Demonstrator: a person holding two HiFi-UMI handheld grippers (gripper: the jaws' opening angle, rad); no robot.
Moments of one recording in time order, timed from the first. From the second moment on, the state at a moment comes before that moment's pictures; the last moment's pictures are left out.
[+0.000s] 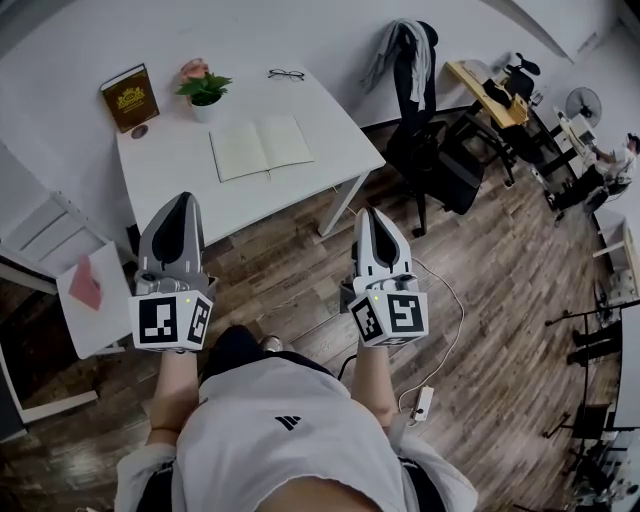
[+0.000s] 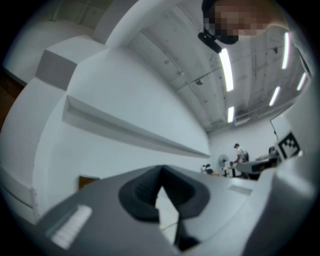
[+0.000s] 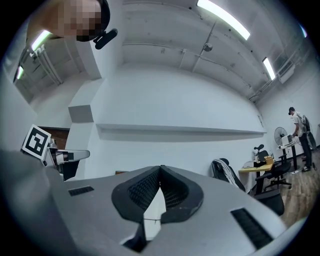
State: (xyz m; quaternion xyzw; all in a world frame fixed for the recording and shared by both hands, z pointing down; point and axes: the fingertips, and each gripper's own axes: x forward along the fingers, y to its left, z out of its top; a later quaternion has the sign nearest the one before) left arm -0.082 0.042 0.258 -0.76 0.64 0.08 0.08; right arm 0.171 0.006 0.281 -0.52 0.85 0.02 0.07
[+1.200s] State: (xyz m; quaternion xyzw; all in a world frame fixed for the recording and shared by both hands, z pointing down) left arm -0.101 -0.184 0.264 -0.78 0.62 0.08 0.07; right arm 0.151 -0.204 0.295 -0.55 0.83 0.01 0.06
